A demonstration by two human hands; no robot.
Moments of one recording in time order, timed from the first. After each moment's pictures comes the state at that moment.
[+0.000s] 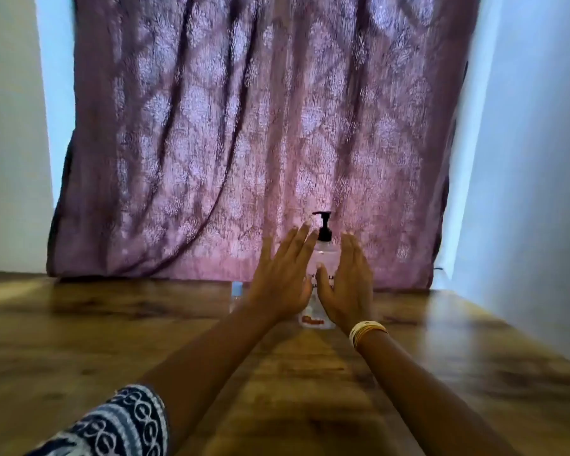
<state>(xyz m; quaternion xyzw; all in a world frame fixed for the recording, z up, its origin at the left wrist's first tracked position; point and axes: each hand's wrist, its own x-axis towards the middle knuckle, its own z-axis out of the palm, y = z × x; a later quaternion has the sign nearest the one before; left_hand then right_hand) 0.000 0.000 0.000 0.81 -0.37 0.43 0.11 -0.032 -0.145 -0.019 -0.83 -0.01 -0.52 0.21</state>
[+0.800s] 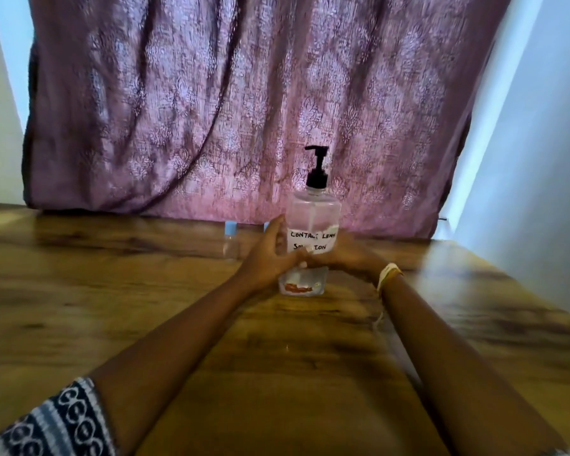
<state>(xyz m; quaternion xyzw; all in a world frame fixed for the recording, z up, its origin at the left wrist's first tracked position) -0.004 0.010 -0.058 0.69 -0.34 0.03 0.64 -0.027 -0.172 -0.031 -0.84 -0.14 -0.05 0.52</state>
